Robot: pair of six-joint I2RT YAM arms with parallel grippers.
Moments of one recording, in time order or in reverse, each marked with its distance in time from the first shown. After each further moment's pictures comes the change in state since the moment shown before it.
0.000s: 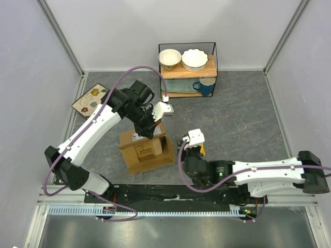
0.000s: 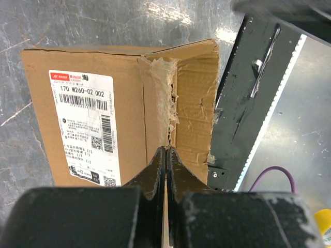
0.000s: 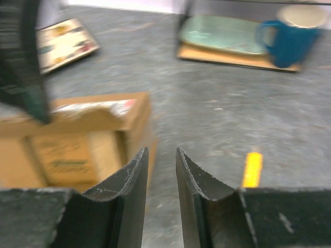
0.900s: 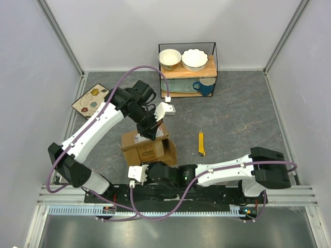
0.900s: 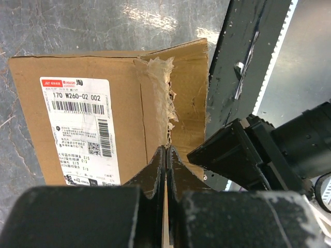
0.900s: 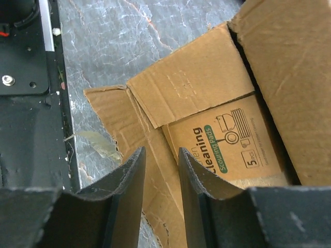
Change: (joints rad) left arm 0.000 0.036 -0.002 -0.010 0.075 0.009; right arm 0.049 0.374 0.143 0.174 -0.846 -0.843
